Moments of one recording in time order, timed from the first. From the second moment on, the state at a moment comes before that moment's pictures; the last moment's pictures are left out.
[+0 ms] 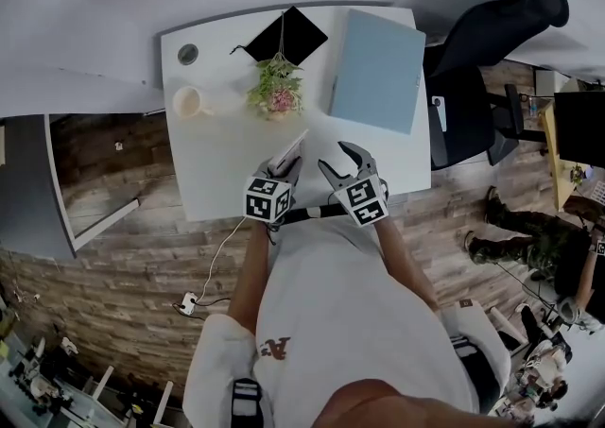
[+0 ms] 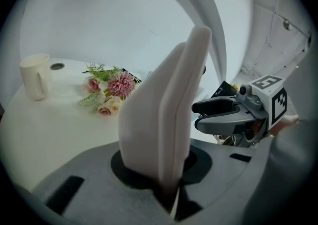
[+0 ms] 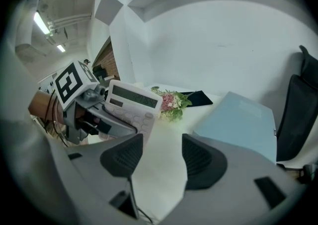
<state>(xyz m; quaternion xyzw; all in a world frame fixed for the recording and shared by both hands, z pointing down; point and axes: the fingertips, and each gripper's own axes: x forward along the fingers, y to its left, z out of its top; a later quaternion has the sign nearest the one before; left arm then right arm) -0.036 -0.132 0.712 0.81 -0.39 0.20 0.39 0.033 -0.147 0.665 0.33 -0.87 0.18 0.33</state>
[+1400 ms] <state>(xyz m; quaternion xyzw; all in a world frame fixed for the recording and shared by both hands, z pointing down) -0.007 -0.114 0.761 0.77 -0.34 0.20 0.50 0.041 -0.128 0.697 0.30 -0.85 0.19 0.38</state>
